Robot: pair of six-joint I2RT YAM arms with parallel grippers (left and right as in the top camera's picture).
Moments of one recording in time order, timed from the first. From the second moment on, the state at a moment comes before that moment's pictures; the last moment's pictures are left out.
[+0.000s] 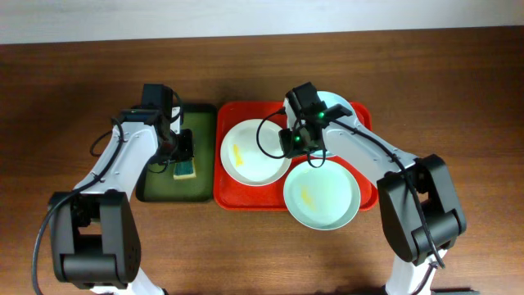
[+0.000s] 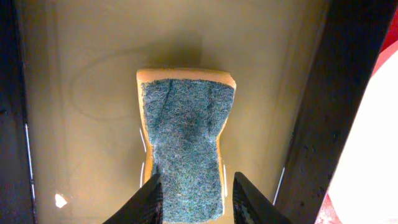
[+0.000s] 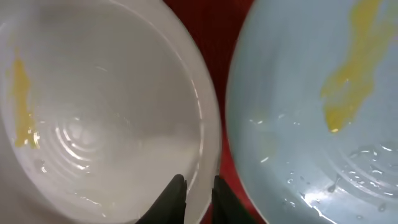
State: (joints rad) left arm -0.06 1.83 1.27 -0.82 0.07 -0.17; right arm 0.42 1.97 1.35 -0.62 -0.14 0.21
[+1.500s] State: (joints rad) left arm -0.06 1.83 1.15 -0.67 0.00 -0.18; right arm 0.46 2.00 1.33 -0.65 -0.05 0.38
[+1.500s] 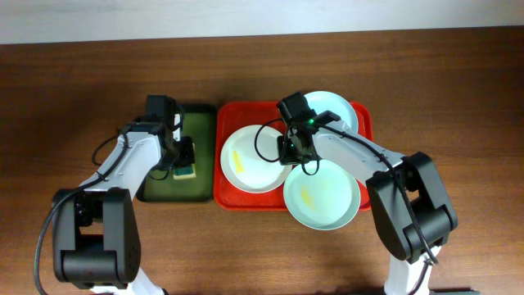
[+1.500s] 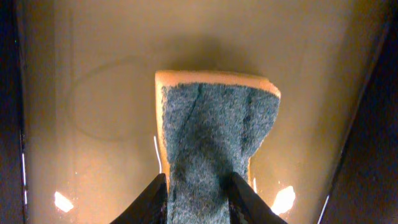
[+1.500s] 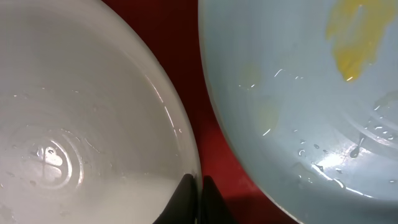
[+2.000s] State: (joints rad) left arm -0.06 1.62 1.20 -0.69 -0.07 -0.16; right arm 0.46 2.00 1.33 -0.66 -0.10 0.41
